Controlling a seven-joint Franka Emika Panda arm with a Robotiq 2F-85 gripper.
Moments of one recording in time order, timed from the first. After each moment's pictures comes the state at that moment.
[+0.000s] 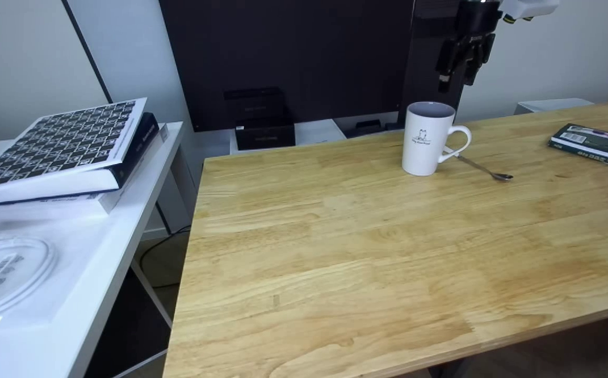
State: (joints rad) arm 0.09 0.89 0.05 -1.35 -0.02 2.30 -0.17
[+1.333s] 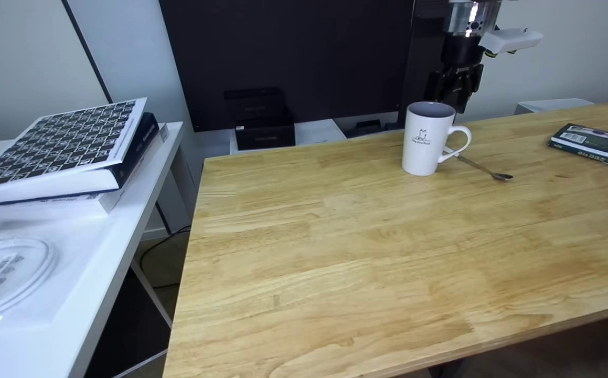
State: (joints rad) arm 0.12 0.98 0.06 -1.33 -0.02 2.30 -0.09
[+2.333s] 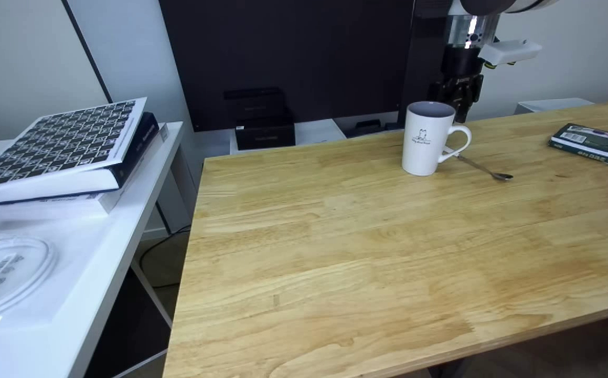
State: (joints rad) arm 0.12 1.01 0.06 -1.33 -0.01 2.31 -0.09
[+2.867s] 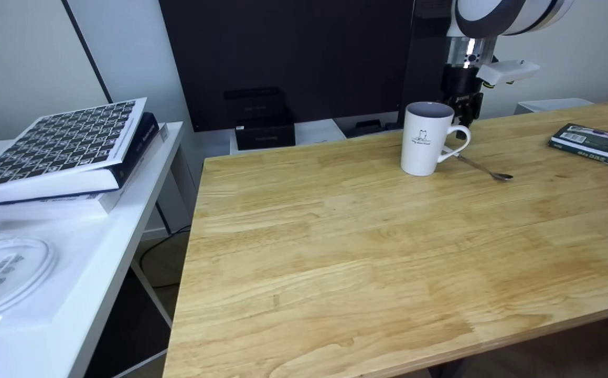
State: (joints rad) arm 0.12 1.06 0.06 -1.33 0.00 2.31 -0.09
